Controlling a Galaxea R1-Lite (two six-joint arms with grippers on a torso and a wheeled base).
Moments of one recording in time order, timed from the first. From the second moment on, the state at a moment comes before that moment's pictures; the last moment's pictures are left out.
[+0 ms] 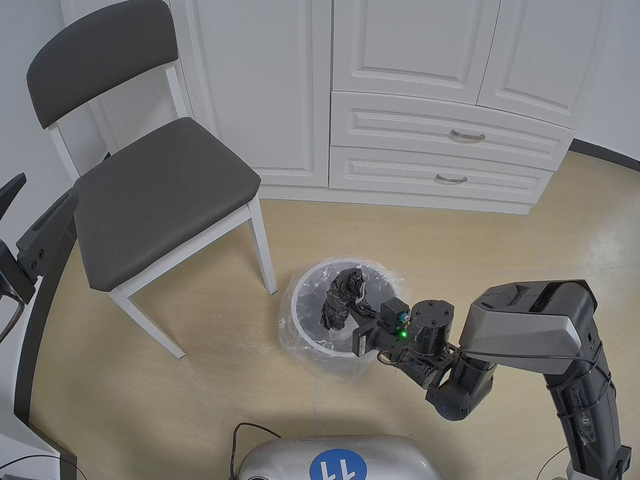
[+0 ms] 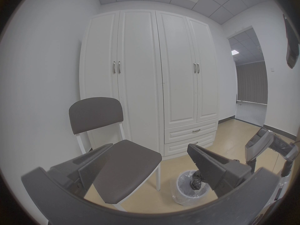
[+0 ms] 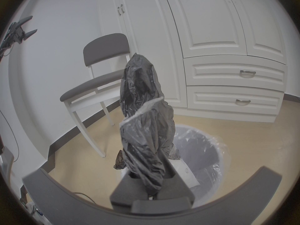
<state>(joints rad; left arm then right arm) -0.41 0.89 -0.51 -0.60 0.16 0.18 0.60 2.53 -0.90 -1.55 -0.06 0.03</state>
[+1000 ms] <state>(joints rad) -0.42 0.89 -0.50 -0.60 0.16 0.18 0.59 2.73 -1.05 -1.55 -0.05 0.05</state>
